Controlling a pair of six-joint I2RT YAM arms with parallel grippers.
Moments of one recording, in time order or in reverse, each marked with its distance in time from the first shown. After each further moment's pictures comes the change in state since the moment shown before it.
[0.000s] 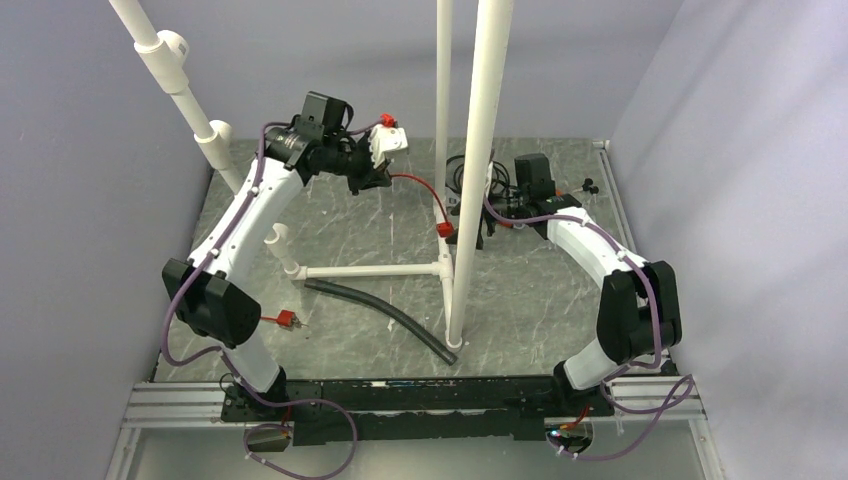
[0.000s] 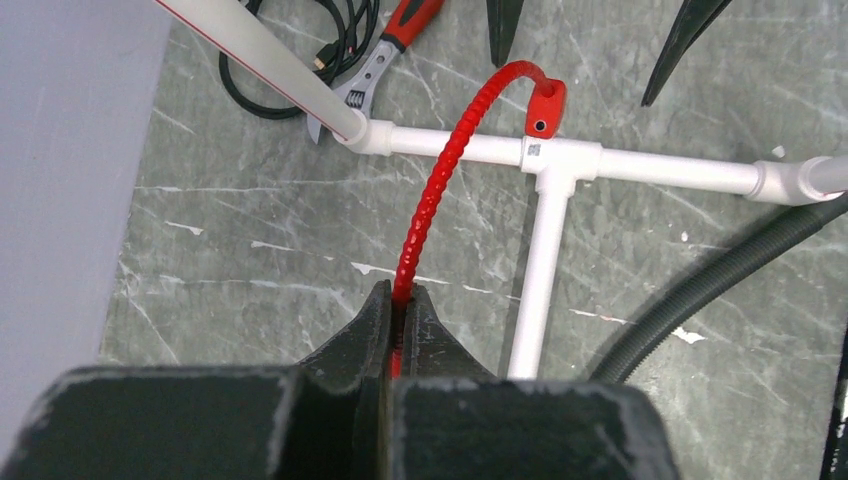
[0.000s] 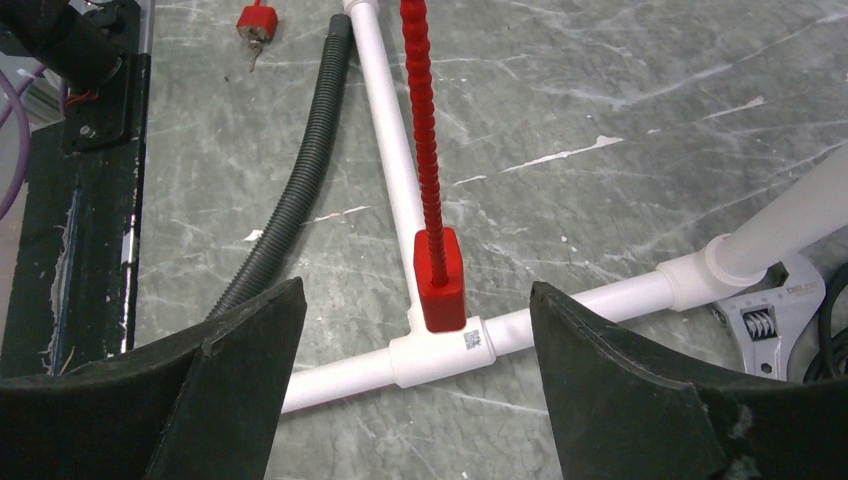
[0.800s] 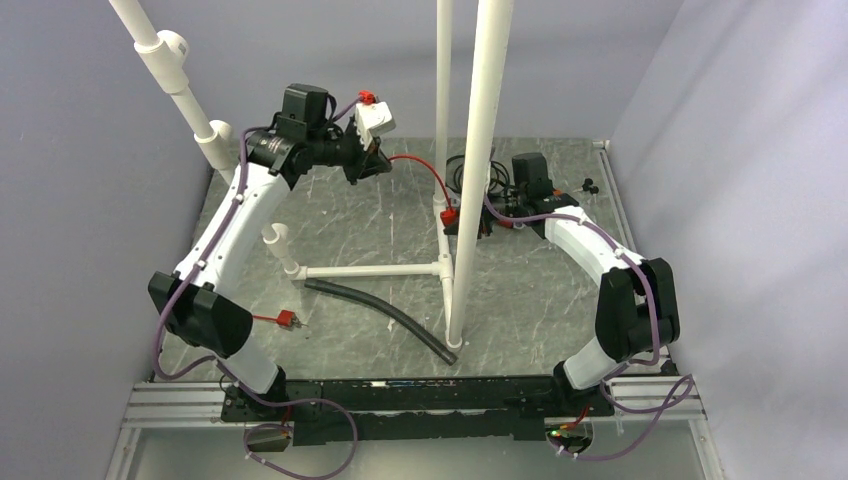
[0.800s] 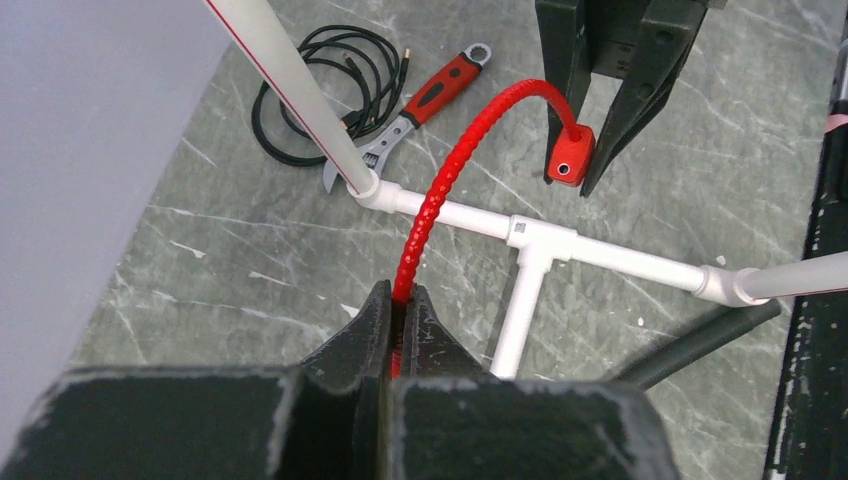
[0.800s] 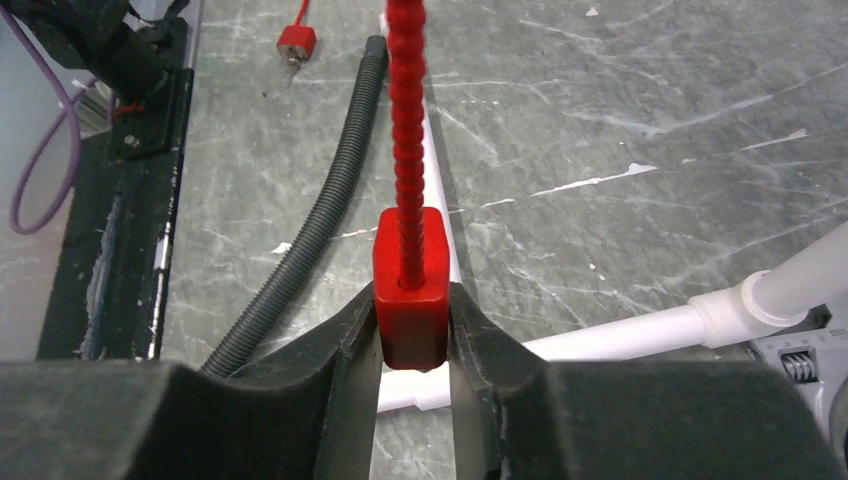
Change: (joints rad) left arm 0.033 -0.068 -0.026 0.158 0.068 -0.242; right arm 0.010 0.015 0.001 0.022 -0.057 0.019
